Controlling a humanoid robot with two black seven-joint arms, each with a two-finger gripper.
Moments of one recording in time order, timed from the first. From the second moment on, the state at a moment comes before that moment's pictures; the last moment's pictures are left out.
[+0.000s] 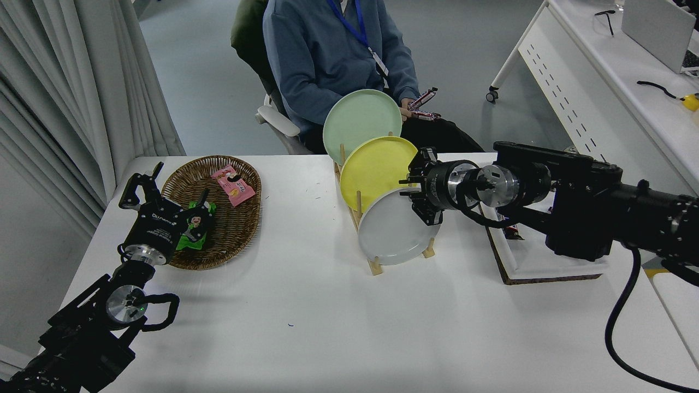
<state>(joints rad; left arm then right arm) -0.50 0.26 -1.08 -0.53 0.18 -0.58 -0.44 1.33 -0.26 -0.13 0.94 0.45 -0.25 -0.25</state>
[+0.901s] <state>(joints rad) -0.50 0.26 -1.08 -0.53 0.18 -0.58 -0.44 1.33 -0.26 -0.11 0.91 0.45 -0.23 -0.27</state>
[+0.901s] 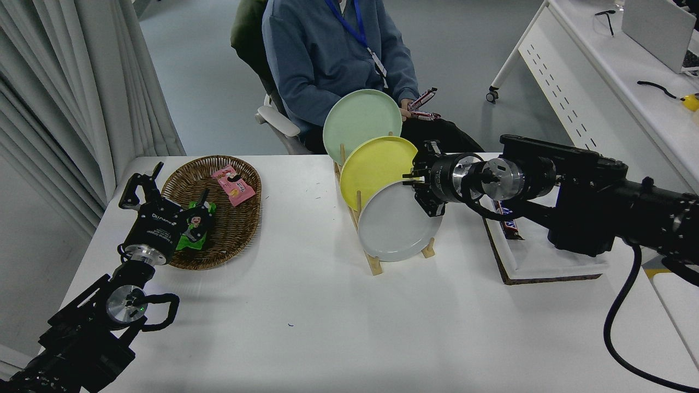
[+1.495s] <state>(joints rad) -0.50 0.26 -1.08 -0.53 0.18 -0.58 -0.44 1.43 -0.31 -0.03 0.93 0.46 -0.22 -0.33</state>
